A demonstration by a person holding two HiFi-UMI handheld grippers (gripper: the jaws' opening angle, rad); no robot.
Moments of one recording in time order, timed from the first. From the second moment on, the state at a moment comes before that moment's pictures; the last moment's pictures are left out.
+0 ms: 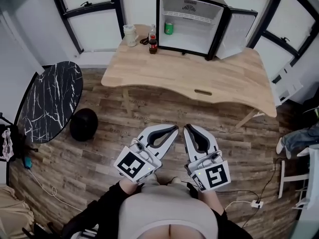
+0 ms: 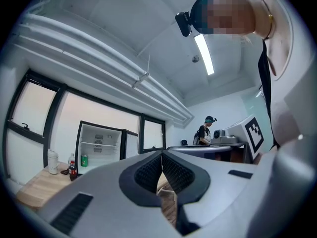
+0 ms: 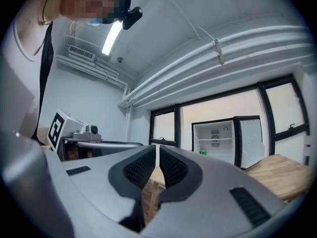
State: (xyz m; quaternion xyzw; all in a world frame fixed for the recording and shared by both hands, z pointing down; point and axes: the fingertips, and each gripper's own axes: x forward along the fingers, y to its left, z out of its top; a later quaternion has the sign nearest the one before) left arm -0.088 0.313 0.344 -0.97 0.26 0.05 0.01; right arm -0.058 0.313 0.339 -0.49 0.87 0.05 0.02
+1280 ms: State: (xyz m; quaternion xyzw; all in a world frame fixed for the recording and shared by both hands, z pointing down) left arm 0.015 0.104 0.347 -0.95 0.29 0.05 0.02; right arm 0.039 0.104 0.339 -0.46 0.89 0.06 0.02
